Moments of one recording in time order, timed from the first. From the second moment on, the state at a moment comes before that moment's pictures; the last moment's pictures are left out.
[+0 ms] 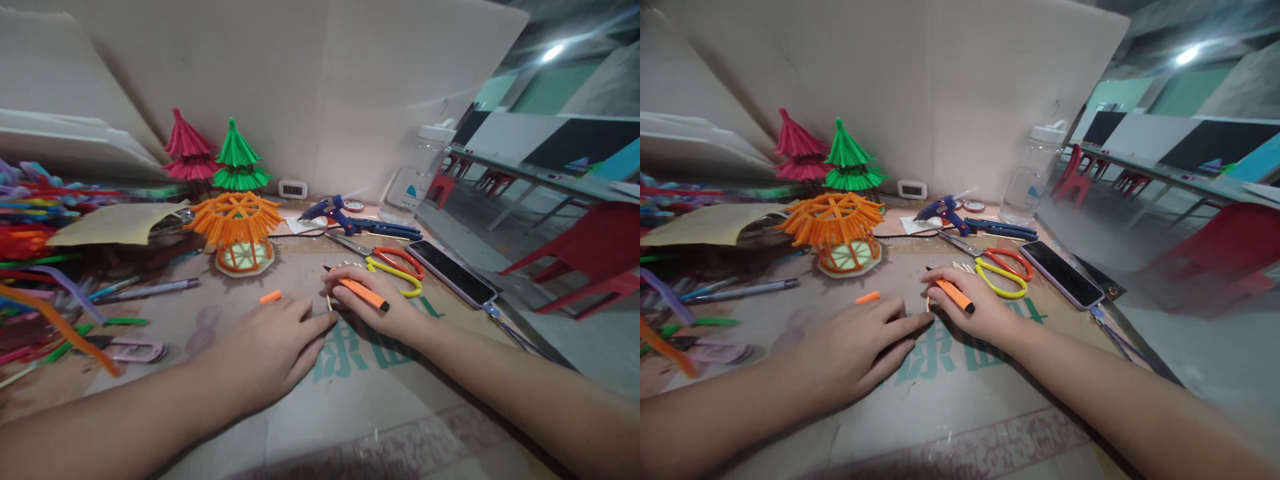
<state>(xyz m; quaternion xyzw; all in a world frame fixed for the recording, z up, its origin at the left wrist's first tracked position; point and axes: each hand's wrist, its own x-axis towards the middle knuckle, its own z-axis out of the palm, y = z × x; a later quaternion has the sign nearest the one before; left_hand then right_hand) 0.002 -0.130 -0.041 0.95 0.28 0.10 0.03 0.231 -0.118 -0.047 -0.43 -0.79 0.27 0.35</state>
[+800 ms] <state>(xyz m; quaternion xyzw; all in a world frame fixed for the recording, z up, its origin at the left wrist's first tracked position) 0.003 -0.130 -0.038 0.95 0.30 0.08 0.06 0.224 -0.116 -0.043 -0.54 -0.64 0.37 0.39</state>
